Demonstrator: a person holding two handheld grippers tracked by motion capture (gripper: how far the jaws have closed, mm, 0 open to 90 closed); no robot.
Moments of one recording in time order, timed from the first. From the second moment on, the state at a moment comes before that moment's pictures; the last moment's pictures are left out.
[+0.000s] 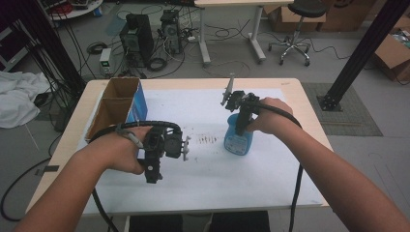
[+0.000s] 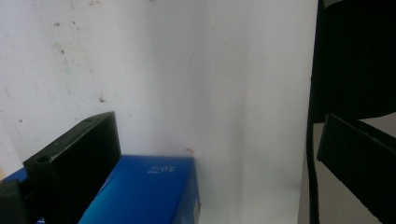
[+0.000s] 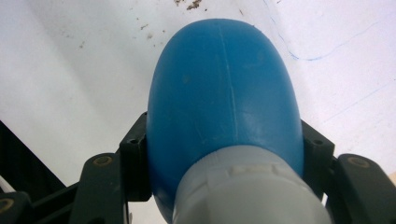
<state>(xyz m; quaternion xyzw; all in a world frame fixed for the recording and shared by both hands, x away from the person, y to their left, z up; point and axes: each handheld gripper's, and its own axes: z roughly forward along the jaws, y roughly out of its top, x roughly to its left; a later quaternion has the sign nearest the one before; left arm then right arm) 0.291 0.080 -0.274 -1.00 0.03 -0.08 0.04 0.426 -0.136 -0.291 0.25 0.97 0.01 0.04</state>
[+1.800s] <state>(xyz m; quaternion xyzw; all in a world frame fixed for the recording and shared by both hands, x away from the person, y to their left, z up) 0.291 0.080 -0.277 -1.00 0.03 -0.08 0.04 0.425 -0.134 -0.282 0.21 0.98 0.03 0.06</state>
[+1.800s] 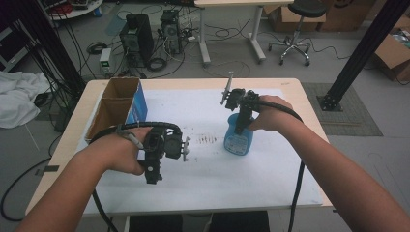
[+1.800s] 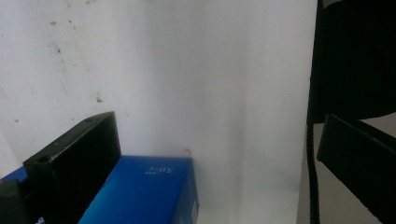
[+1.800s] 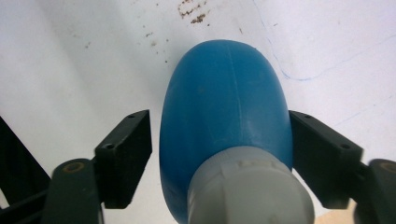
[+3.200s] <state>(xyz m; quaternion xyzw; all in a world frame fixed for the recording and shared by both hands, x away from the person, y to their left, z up) 0.294 0.080 -0.279 -1.00 0.02 -0.08 0.04 0.422 -0.140 -0.248 0.18 0.98 0.07 0.06</state>
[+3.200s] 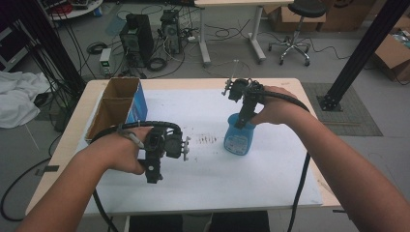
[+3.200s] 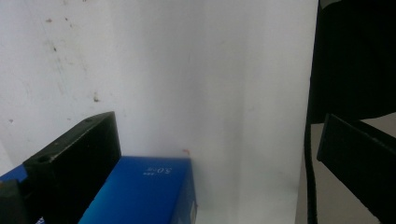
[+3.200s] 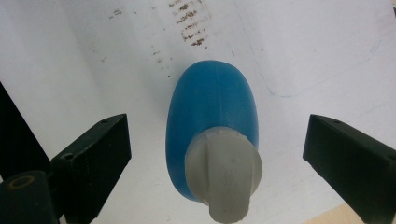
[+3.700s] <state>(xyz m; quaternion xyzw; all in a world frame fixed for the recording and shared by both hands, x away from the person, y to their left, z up) 0.300 0.081 -0.274 -1.00 0.02 -0.07 0.04 0.406 -0.144 -0.229 0.14 0.98 0.08 0.07</state>
